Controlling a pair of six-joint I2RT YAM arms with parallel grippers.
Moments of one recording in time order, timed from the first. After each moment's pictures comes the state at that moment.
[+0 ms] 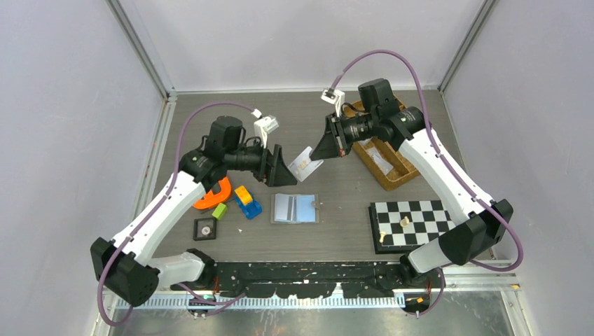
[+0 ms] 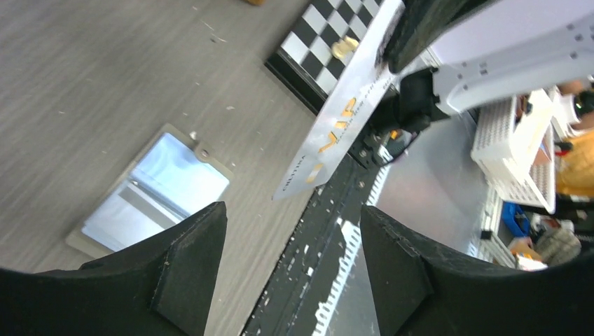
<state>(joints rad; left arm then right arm) -0.51 1.20 1.16 -0.54 0.71 -0.26 0.47 1.47 1.58 -0.81 -0.89 0.11</state>
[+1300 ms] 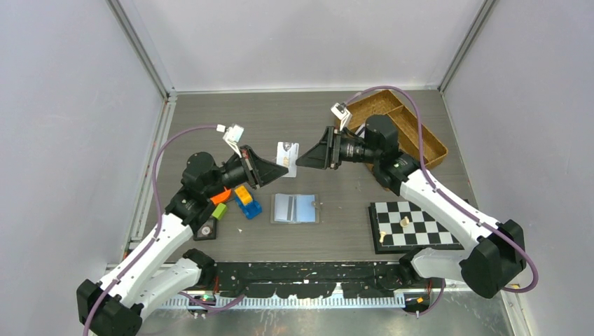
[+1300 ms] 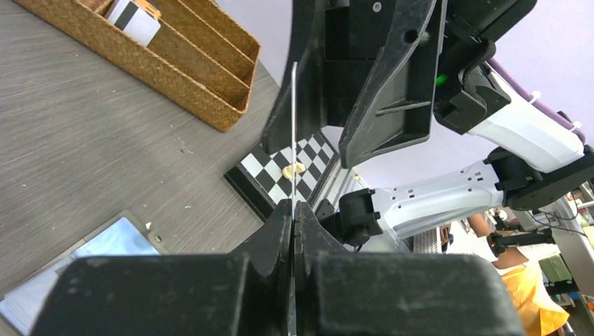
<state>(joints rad) -0.51 0.84 0.71 0.13 0.55 -0.76 0.57 1.23 1.01 0.04 -0.75 0.79</state>
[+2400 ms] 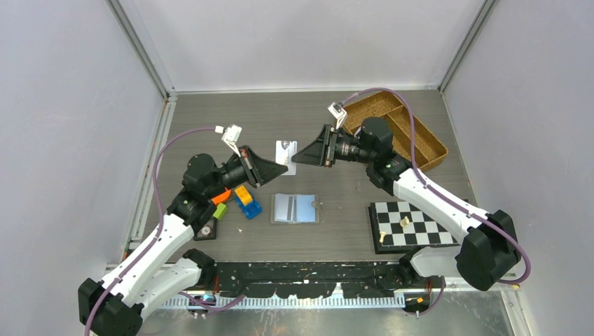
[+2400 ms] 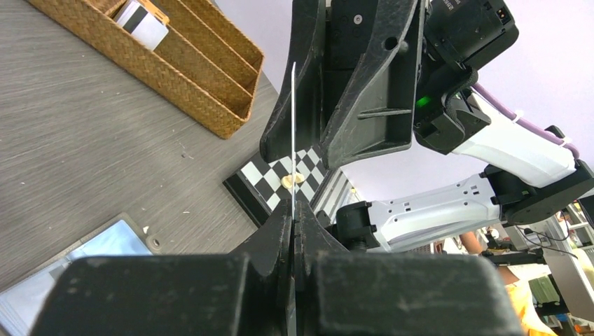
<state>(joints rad) -0.51 0.84 0.67 0.19 0.52 -0.82 0.58 1.28 0.96 0.25 -0.74 0.91</state>
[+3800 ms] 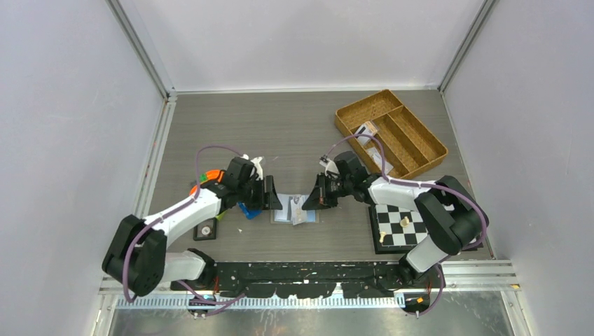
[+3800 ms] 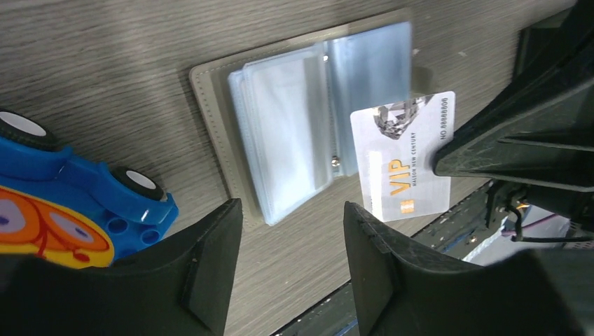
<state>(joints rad) -0.51 1.23 0.64 -0.30 0.33 -0.55 0.62 1.55 0.71 0.08 -0.67 0.84</state>
